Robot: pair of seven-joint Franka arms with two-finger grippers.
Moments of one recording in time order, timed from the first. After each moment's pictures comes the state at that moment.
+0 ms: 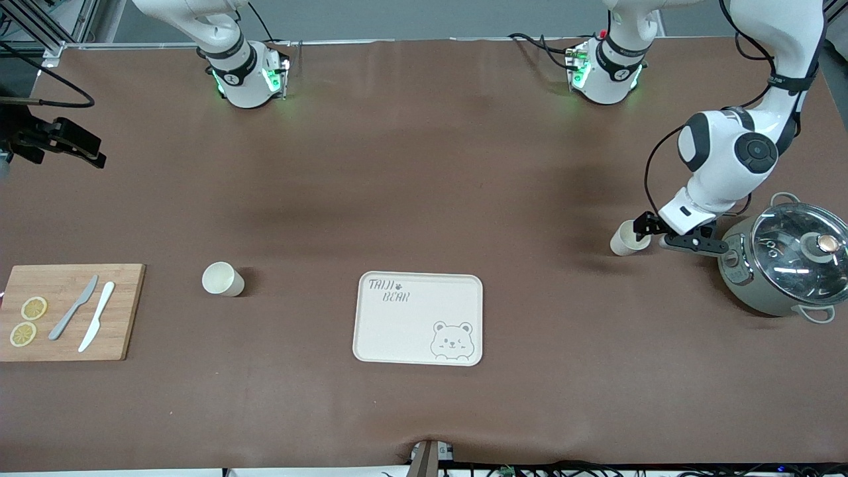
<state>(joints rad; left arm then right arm) 0.10 0.19 -0.06 -2.40 0.03 2.71 0.21 0.12 0.00 -0.10 -1.47 -0.03 1.42 0.09</state>
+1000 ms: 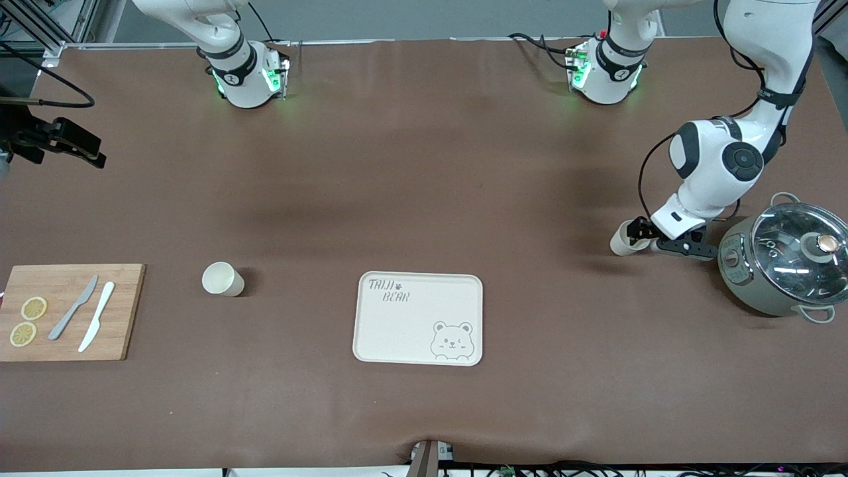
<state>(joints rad) 0.10 0.25 -0.06 -2.41 0.03 2.77 0.21 0.12 0.00 -0.10 -1.47 -0.03 1.42 0.09</state>
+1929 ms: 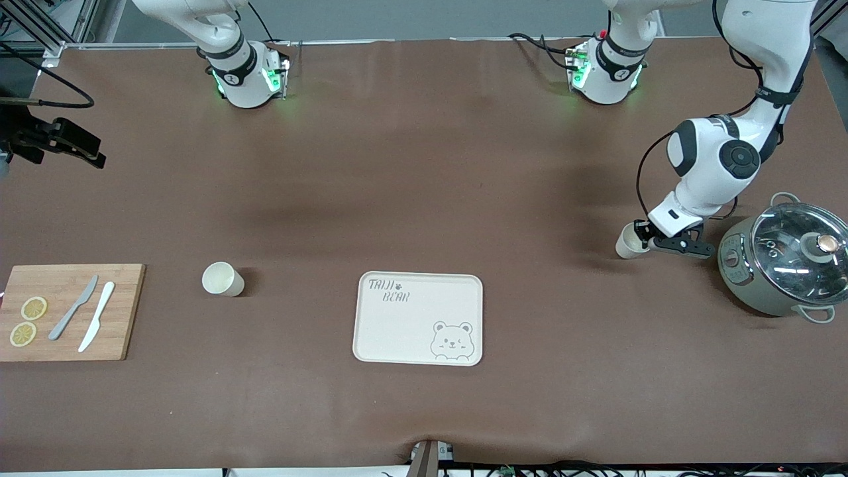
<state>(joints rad) 0.09 0.23 -0.07 -2.42 0.03 2.78 0.21 0.12 0.00 -0.10 -1.47 -0.03 1.42 0.09</state>
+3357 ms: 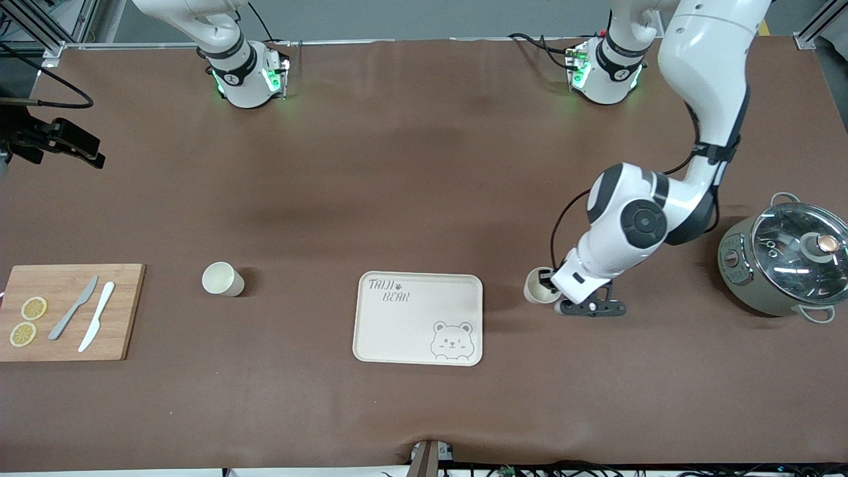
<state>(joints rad) -0.19 0.55 -0.20 -1.68 0.03 2.30 -0.37 0.12 0.00 -0.10 -1.47 -0.03 1.42 0.09</state>
